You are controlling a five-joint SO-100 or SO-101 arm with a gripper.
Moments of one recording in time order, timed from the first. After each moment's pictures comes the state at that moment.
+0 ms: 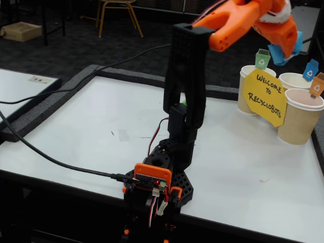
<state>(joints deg) 33.2 88.2 64.0 73.3 -72.9</state>
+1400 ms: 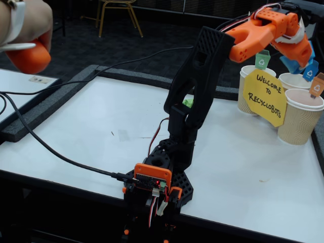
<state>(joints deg) 34.0 66.3 50.8 58.1 -73.3</state>
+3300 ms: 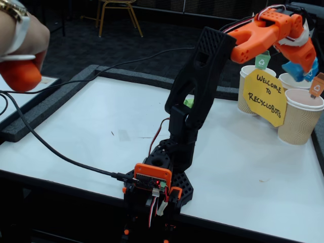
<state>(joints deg) 35.7 66.3 50.8 61.2 -73.6</state>
